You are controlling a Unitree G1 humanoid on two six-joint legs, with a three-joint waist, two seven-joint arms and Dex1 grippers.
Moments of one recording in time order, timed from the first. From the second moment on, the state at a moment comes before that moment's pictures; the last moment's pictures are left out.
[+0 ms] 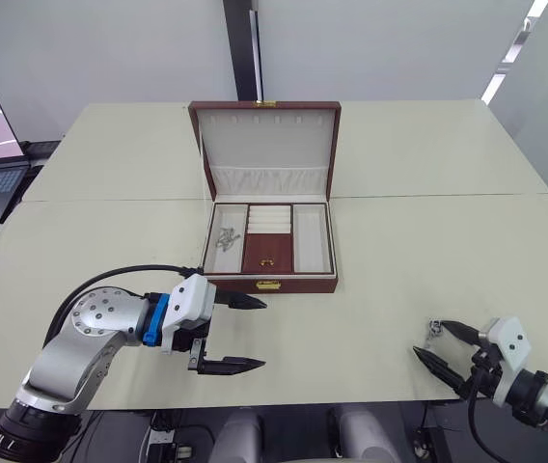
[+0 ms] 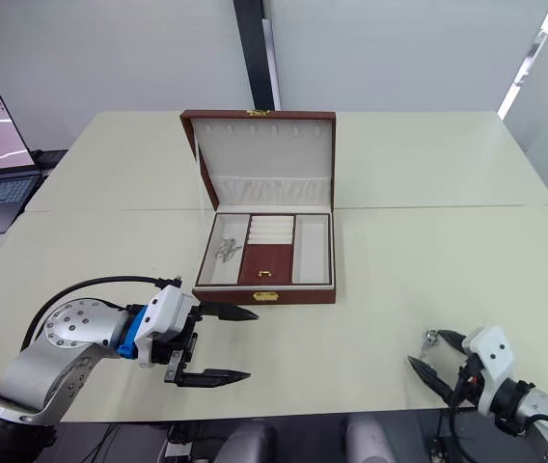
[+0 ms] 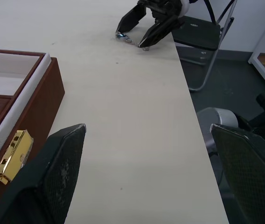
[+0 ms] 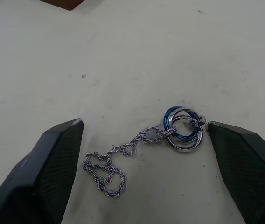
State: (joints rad) left arm -0.09 0.81 -0.05 -0.34 -0.50 0.26 -1.30; right arm 0.46 -0.59 -0.27 -0.39 0.36 0.28 0.79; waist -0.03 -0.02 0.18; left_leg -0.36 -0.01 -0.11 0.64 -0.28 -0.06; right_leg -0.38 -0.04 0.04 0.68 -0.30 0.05
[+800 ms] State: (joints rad) left arm -0.10 0.81 -0.08 -0.35 -0.49 0.26 -1.28; right arm 0.45 -0.62 -0.21 -0.32 0.26 0.15 0.78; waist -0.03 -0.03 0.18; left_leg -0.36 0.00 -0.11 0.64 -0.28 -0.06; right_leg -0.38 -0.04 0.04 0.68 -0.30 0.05
